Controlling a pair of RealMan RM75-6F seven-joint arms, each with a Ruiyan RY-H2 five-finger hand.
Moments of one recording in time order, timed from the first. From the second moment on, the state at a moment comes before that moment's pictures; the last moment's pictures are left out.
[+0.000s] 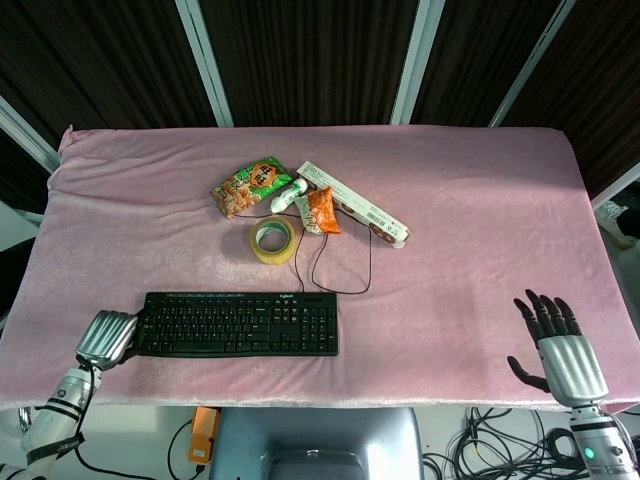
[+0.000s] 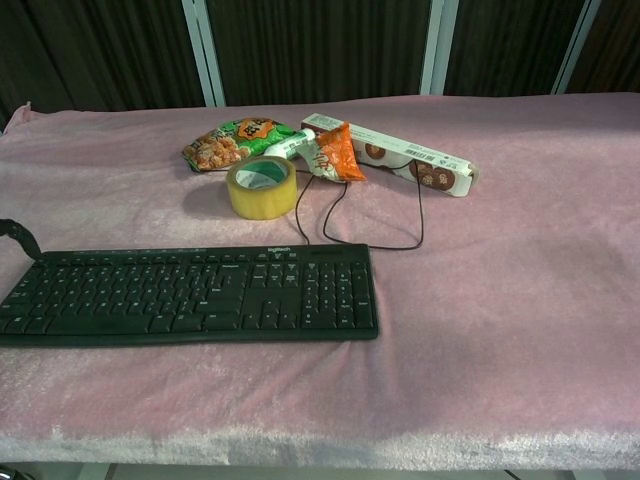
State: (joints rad) left arm -0.41 -1.27 0.03 -1.46 1.37 1.07 0.09; right arm 0.08 -1.16 -0.01 -1.62 -1.57 1.43 -0.18
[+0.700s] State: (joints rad) left arm -0.41 -1.28 0.03 -1.41 1.32 0.97 0.03; right arm 0.09 -1.17 -0.01 -1.63 -1.56 1.42 -0.20
